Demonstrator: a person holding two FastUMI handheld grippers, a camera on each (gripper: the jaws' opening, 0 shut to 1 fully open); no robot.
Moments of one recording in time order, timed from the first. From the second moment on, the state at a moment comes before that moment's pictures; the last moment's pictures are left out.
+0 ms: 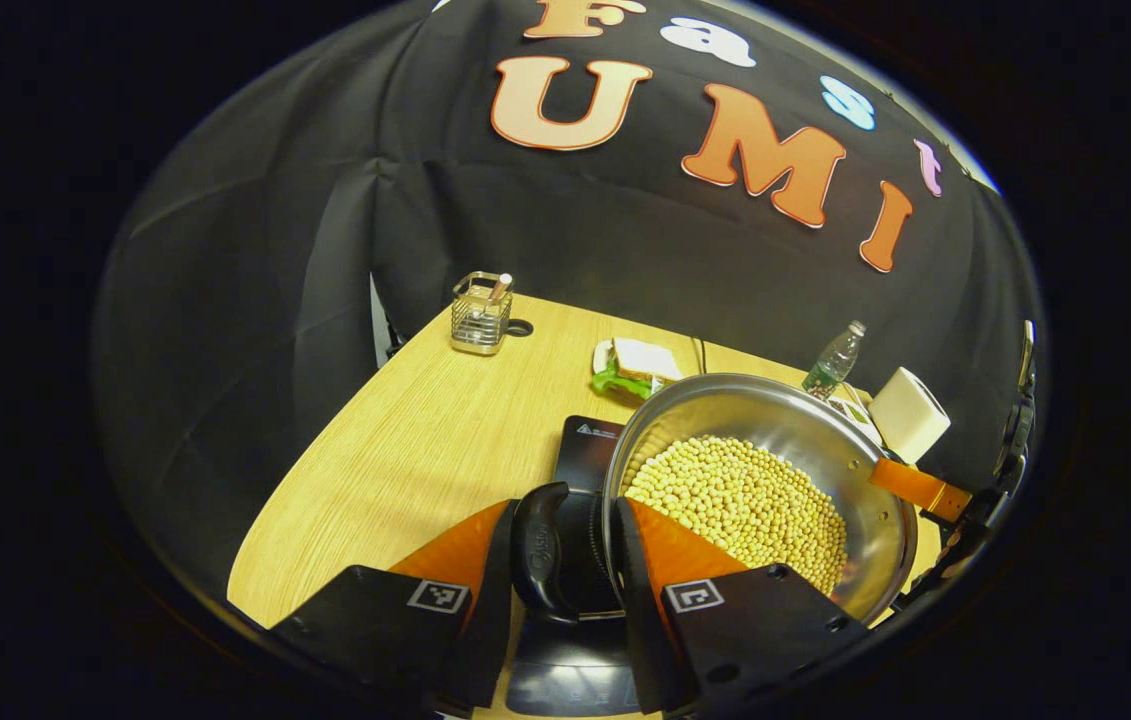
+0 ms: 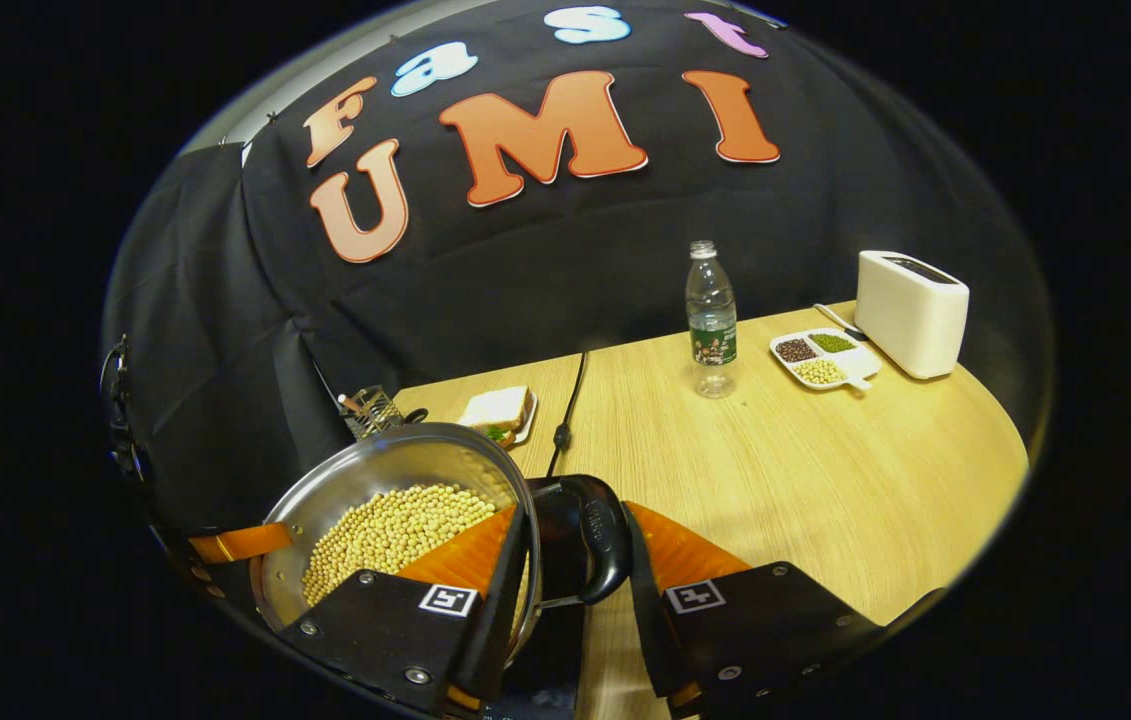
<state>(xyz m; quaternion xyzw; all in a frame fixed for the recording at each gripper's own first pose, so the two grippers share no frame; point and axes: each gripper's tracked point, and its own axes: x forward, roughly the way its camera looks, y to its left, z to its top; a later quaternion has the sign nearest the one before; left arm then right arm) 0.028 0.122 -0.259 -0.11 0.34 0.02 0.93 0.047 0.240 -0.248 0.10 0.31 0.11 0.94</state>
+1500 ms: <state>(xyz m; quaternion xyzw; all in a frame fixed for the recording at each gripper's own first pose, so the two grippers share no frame) 0.023 0.104 -0.048 -0.03 0.10 0.05 0.99 0.048 0.120 -0.113 0.05 0.17 0.07 0.98</state>
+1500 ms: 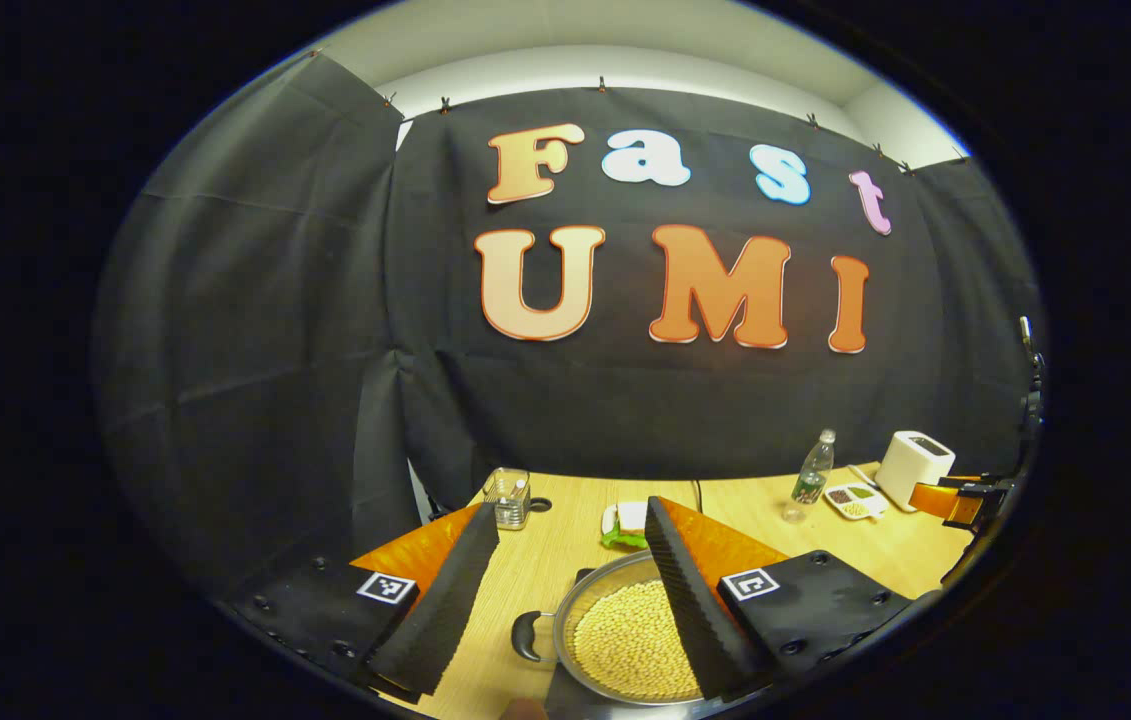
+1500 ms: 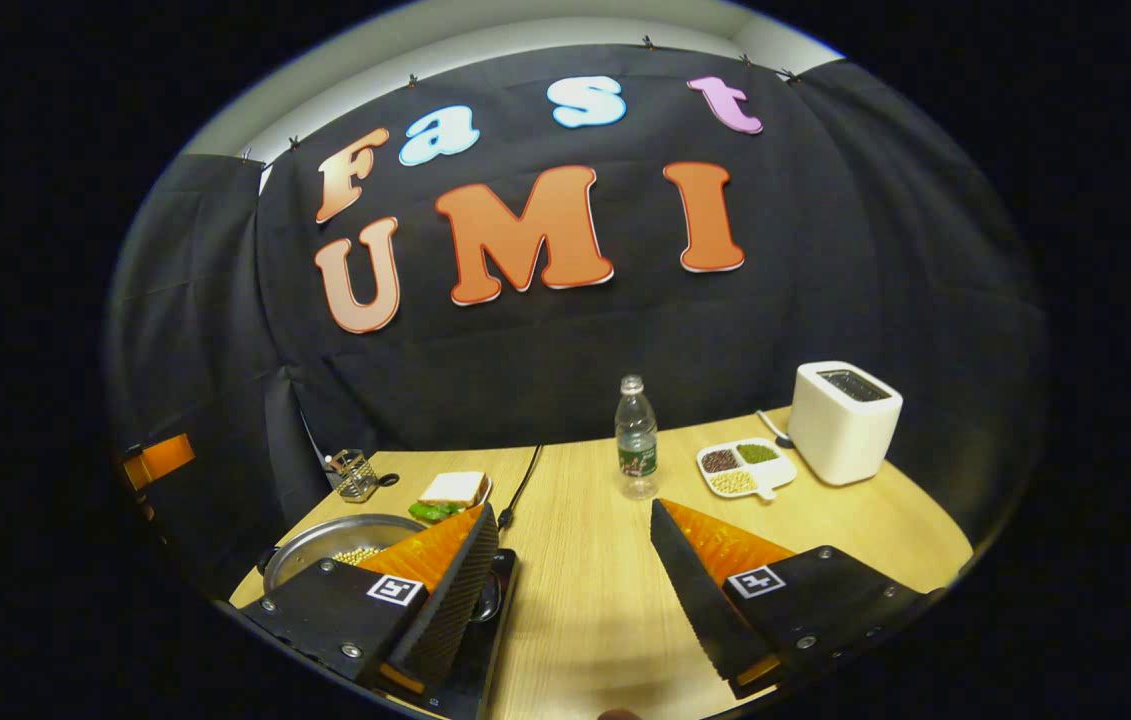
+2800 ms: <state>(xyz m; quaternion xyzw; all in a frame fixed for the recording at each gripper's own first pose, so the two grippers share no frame) -0.028 -0.078 0.086 -0.03 0.00 -0.05 1.00 -0.039 -0.066 0.025 0.03 0.04 0.01 1.00</state>
